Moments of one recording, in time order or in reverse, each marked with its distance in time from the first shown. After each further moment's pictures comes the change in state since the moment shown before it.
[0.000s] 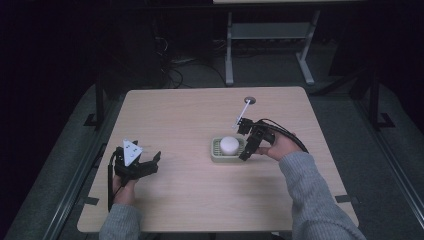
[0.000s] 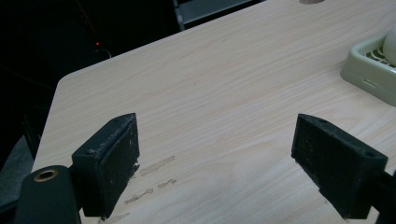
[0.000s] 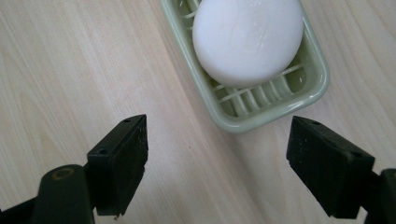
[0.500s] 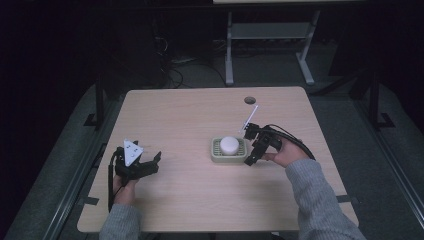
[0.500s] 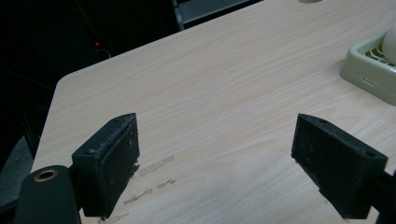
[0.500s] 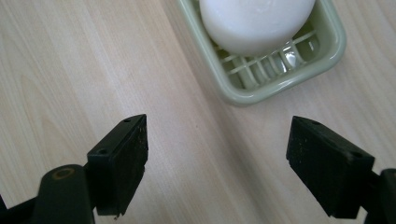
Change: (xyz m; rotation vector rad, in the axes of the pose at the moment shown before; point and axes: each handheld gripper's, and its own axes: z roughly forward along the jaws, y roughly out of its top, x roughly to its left) left arm -0.001 0.000 0.000 0.006 -0.003 0.004; right arm 0.005 -0.023 0.002 -0.010 0.004 0.022
